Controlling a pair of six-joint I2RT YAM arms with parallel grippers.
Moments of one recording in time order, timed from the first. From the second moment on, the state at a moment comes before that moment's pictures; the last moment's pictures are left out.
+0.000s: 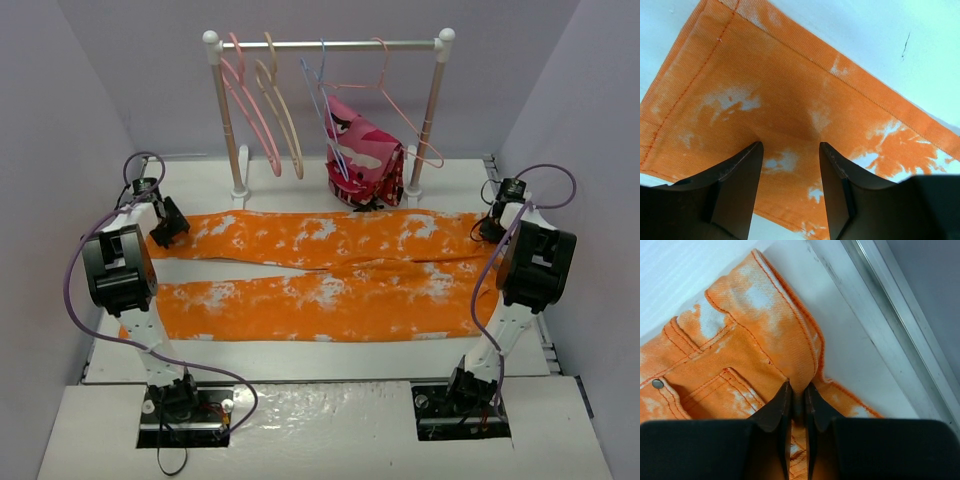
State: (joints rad) left arm 0.25 2.01 1.41 -0.43 0.03 -0.41; right arm -0.34 2.03 1.35 -0.35 0.15 0.23
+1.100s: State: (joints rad) left arm -0.31 1.21 0.94 -0.53 0.04 -0.46; right arm -0.19 1.68 1.25 -0.44 0.14 0.41
